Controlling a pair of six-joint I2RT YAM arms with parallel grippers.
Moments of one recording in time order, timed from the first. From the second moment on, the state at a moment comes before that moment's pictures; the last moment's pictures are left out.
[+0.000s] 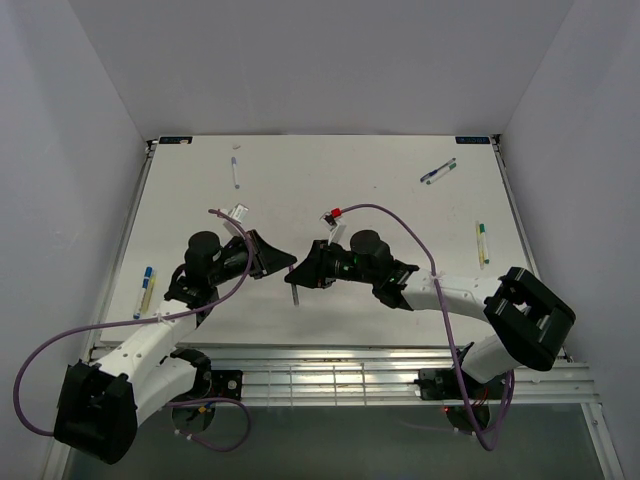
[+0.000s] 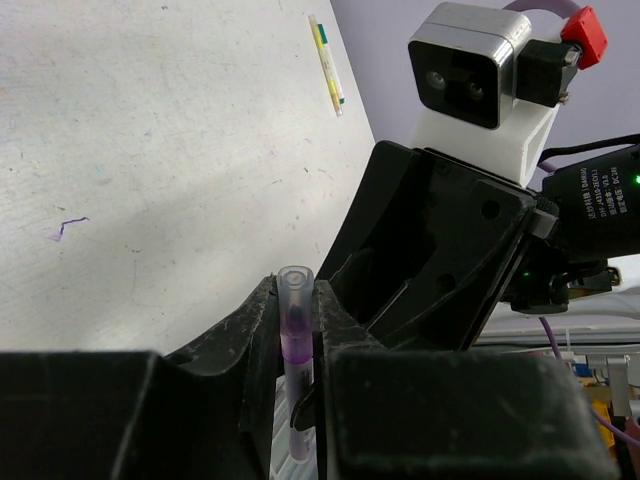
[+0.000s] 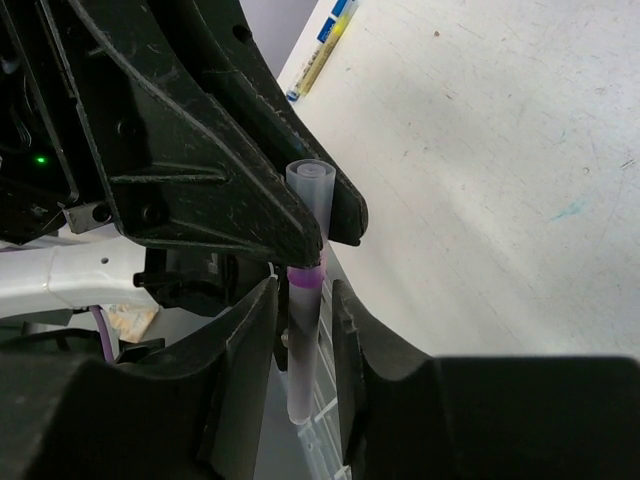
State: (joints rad) left arm -0.35 0.96 0.44 0.29 0.64 -0.86; right arm 0.94 1.48 0.72 0.55 -0.38 0.84
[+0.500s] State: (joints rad) left arm -0.35 0.99 0.46 0.28 0.62 -0.88; right arm 0.94 1.48 0.69 0.57 -0.38 0.83
